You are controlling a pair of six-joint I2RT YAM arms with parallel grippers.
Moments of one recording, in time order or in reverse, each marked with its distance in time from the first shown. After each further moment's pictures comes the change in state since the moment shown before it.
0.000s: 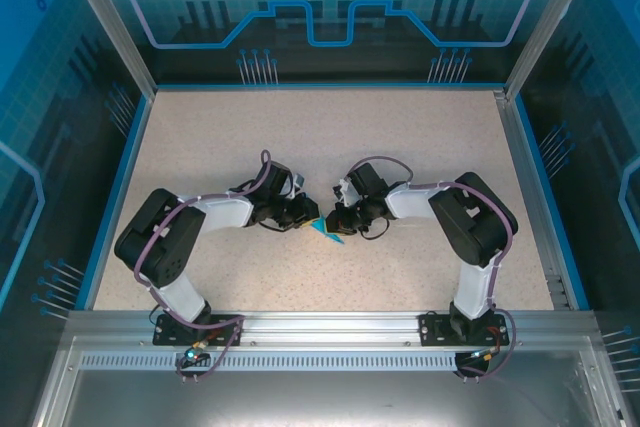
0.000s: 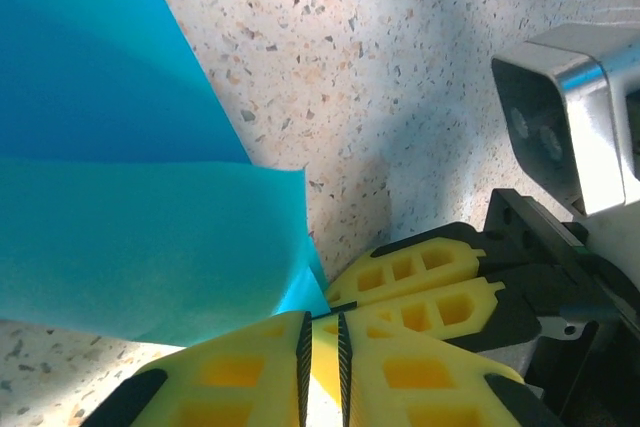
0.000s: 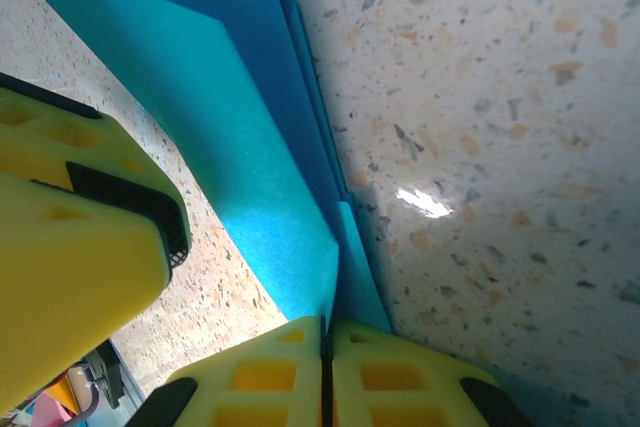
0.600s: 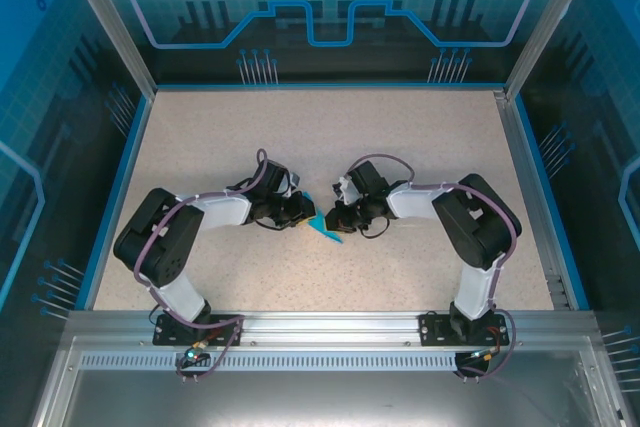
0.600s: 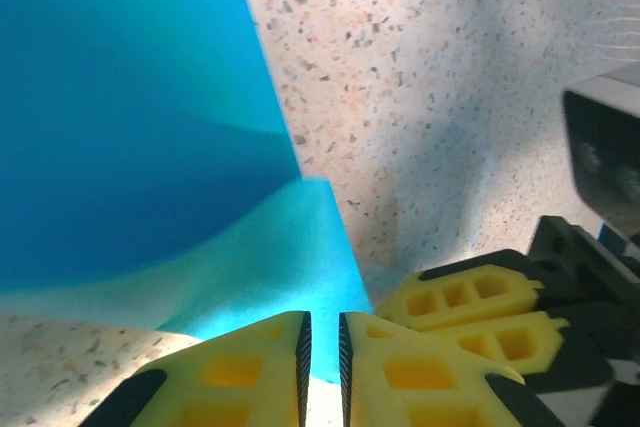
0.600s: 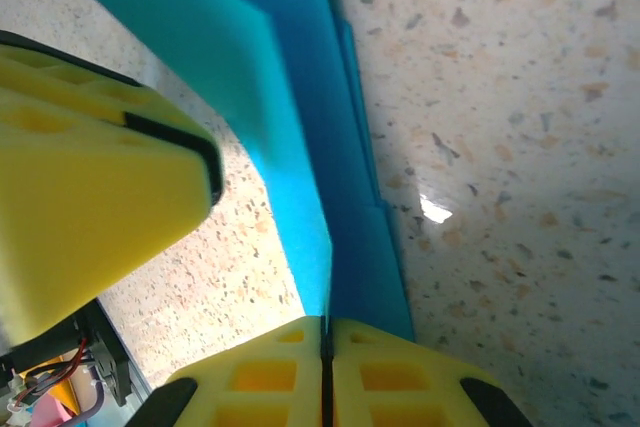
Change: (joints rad) left arm 0.027 -0.001 0.007 -0.029 -0.017 0.003; right arm 0.001 -0.022 0.002 0.000 0.000 -0.003
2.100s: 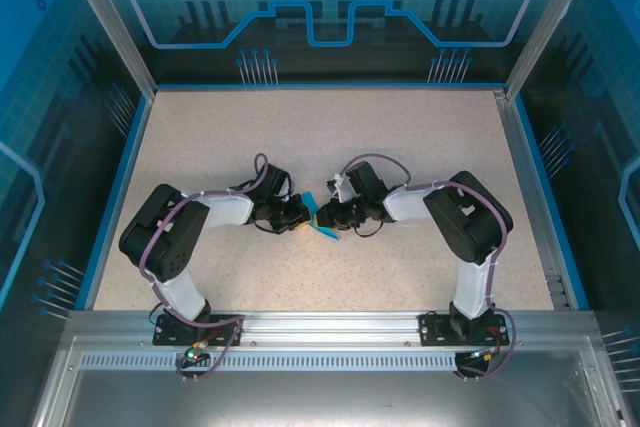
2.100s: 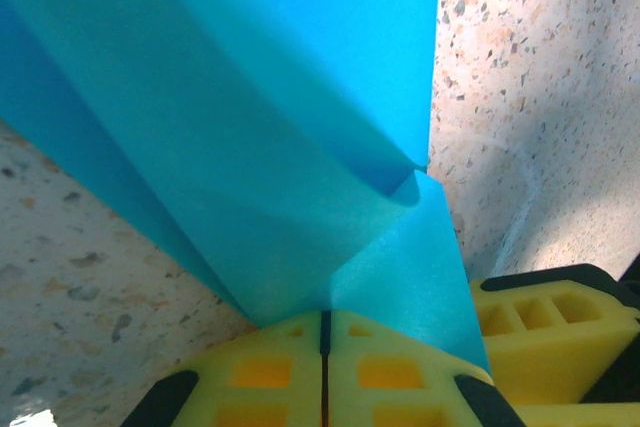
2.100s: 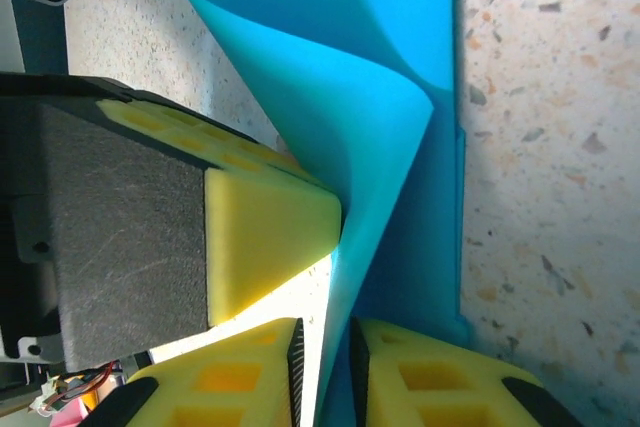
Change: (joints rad) left arm 0.000 0.044 0.000 -0.051 -0.079 -0.048; right arm 0.008 0.044 -0.020 0.216 -0.061 0.041
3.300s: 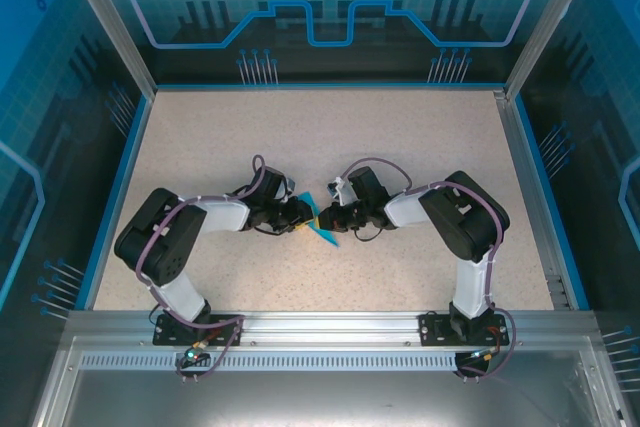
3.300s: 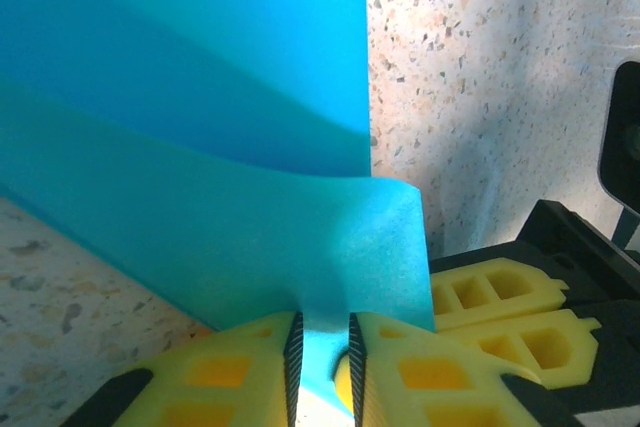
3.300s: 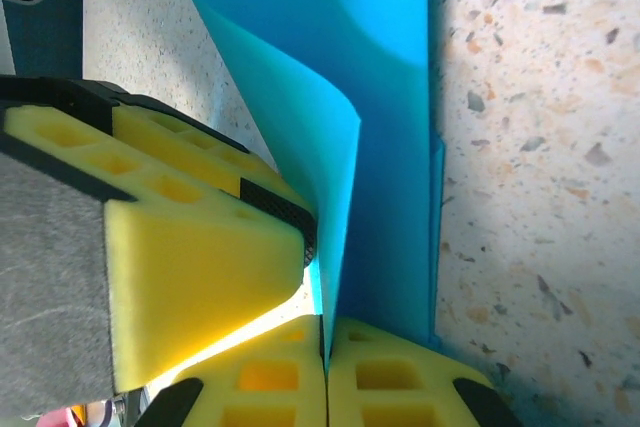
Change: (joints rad) left arm 0.006 -0.034 -0.071 0.134 0.047 -0.001; right arm 0.002 0.033 -0.071 0.177 -0.002 0.004
